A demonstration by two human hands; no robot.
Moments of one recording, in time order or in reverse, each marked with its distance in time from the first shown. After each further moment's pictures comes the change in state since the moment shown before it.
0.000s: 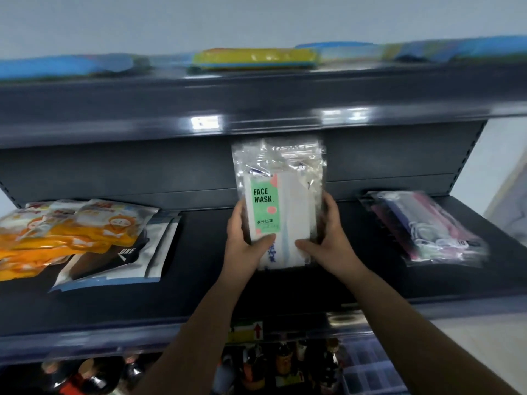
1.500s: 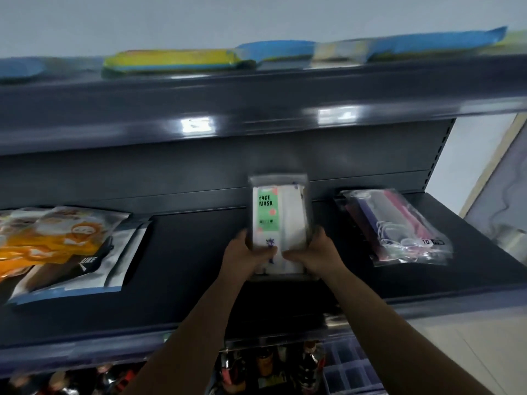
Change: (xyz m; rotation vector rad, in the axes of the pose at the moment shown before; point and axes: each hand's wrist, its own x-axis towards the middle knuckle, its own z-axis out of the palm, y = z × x) left_hand 0.015 -0.009 0.065 0.430 -0.073 -0.326; right_hand 0.001 0.013 -0.040 -0.357 0.127 0.410
